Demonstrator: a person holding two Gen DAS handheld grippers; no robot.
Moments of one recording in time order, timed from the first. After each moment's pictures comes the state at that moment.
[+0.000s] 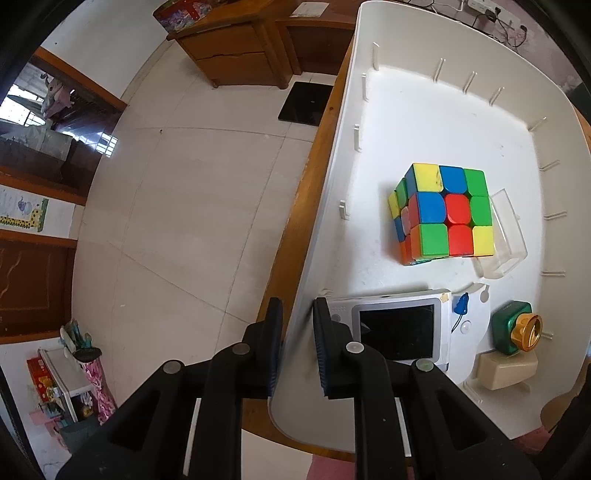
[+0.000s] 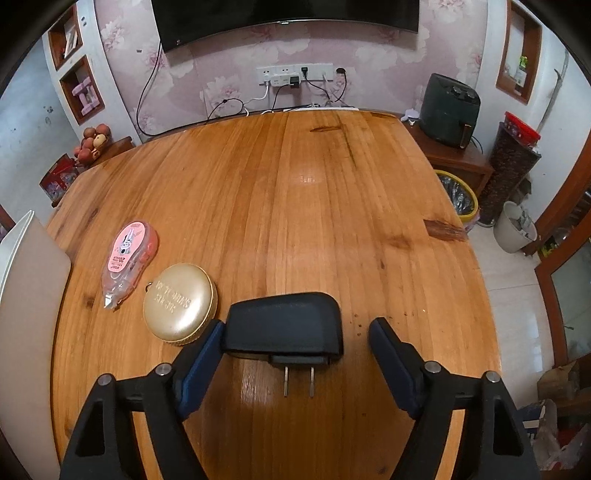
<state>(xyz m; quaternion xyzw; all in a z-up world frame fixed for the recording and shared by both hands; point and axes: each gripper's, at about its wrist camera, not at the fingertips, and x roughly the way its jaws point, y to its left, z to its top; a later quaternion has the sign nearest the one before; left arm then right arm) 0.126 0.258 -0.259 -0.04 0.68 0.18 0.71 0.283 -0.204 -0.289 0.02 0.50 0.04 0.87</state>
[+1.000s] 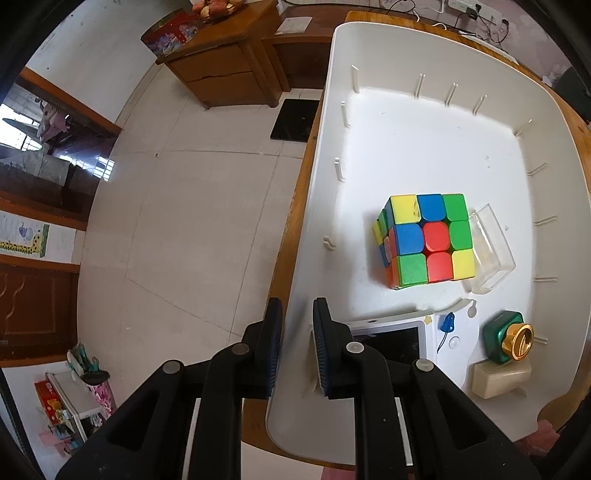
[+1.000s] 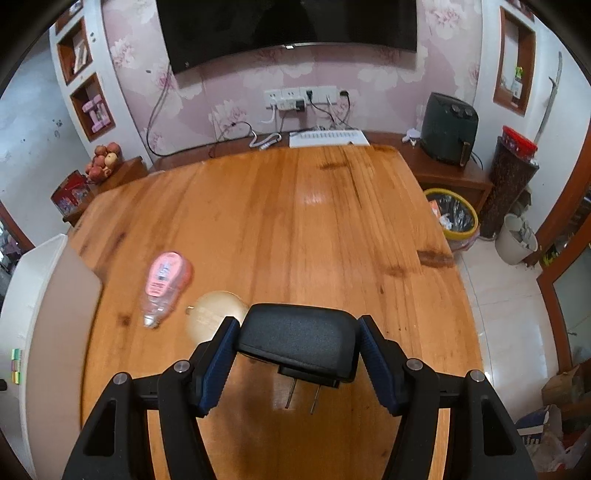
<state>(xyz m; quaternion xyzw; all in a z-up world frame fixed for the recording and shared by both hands) 0.145 0.245 -0.248 -0.01 0.66 0.16 0.73 0.264 -0.194 -0.243 0.03 0.46 0.05 0.89</state>
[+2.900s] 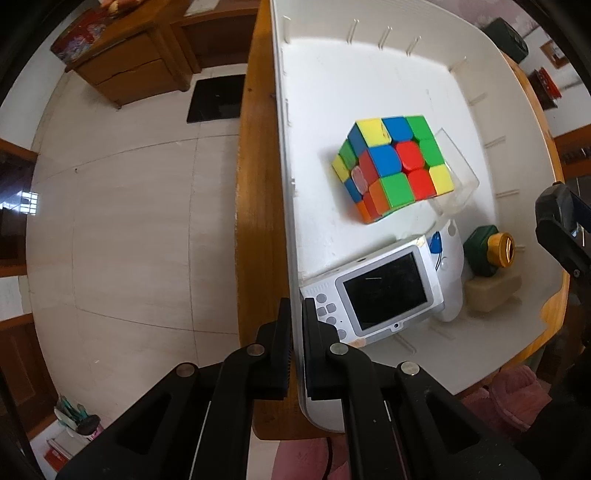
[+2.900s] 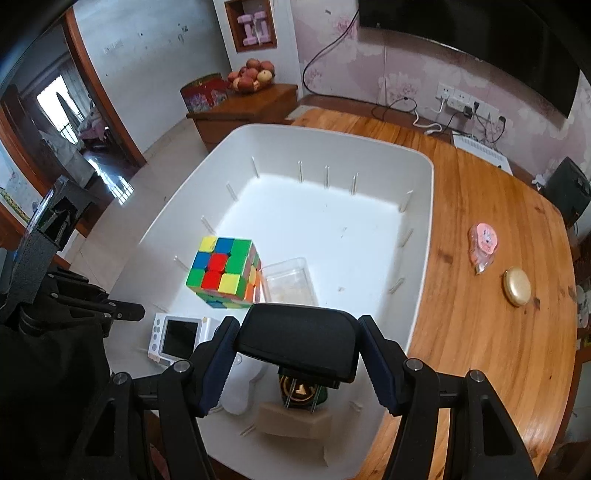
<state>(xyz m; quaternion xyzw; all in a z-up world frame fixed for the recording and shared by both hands) 0.131 0.267 -0.266 -0.02 0.71 -0.03 0.70 0.137 0.083 -0.196 -0.08 0.52 0.23 0.82</state>
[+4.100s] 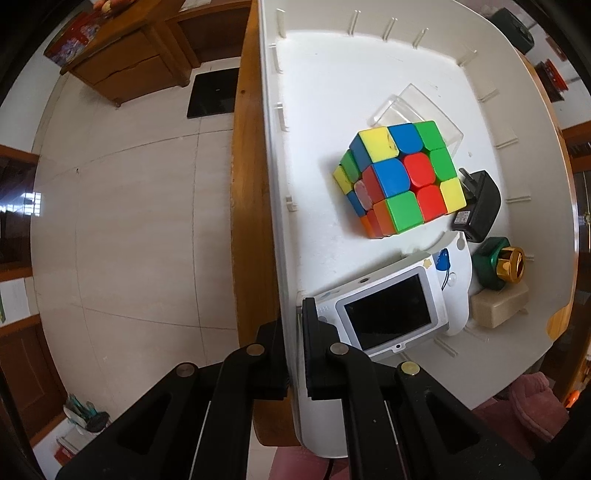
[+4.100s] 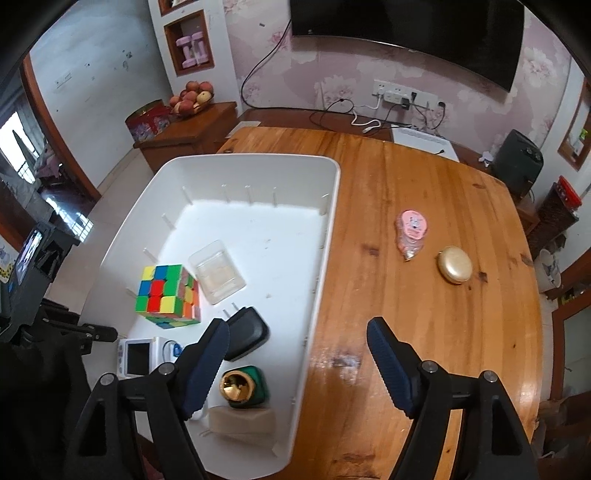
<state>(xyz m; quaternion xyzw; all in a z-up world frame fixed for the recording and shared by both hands) 0.150 0.261 -0.273 -0.01 0.73 -0.01 0.69 0.149 0.030 -0.176 -0.05 0.50 0.13 0.85</state>
